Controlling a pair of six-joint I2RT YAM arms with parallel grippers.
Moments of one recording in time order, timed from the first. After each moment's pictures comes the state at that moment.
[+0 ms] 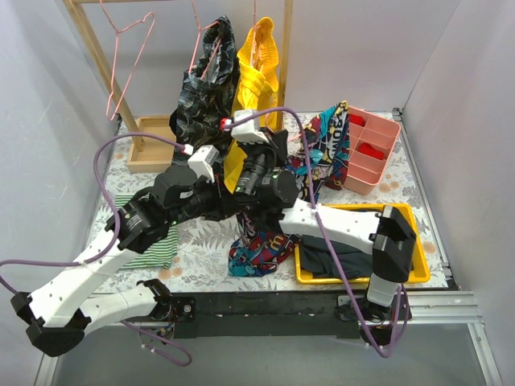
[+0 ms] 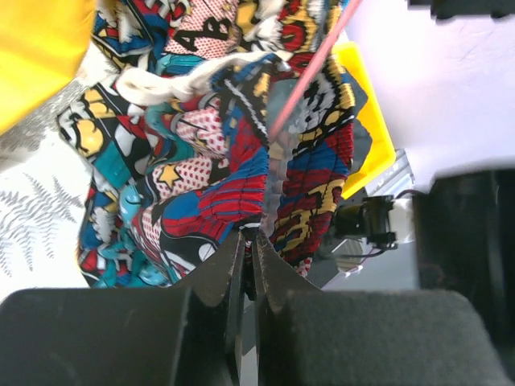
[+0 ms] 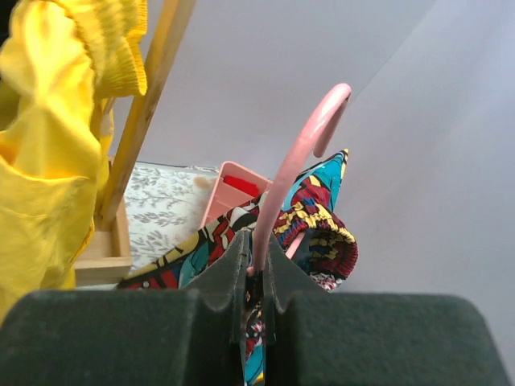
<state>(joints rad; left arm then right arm) -0.83 0.92 1.16 -0.68 0.03 -0.68 1.20 1.71 1.43 1.19 1.44 -1.33</state>
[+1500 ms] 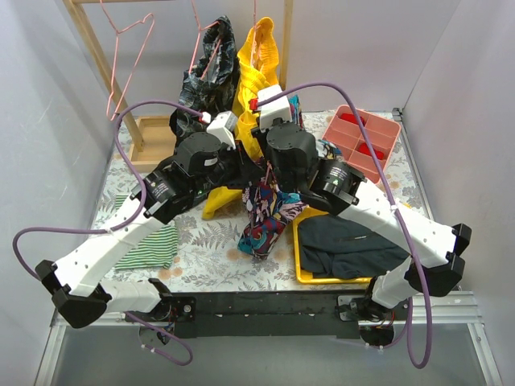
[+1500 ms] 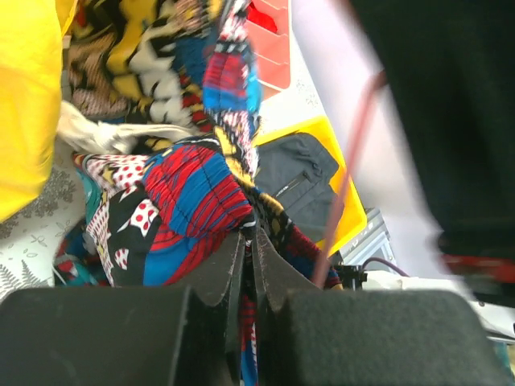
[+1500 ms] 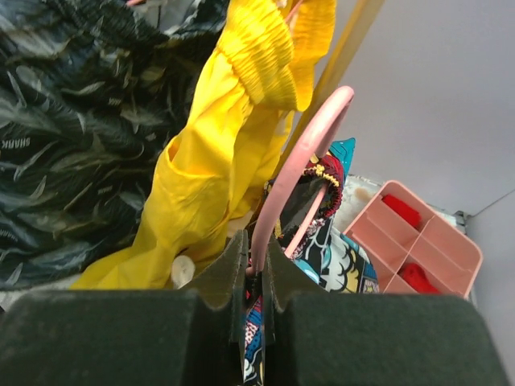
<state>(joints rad) -0.83 1.22 1.45 -0.59 -0.04 -0.70 1.14 1.49 1.78 -0.42 0.89 -0.11</state>
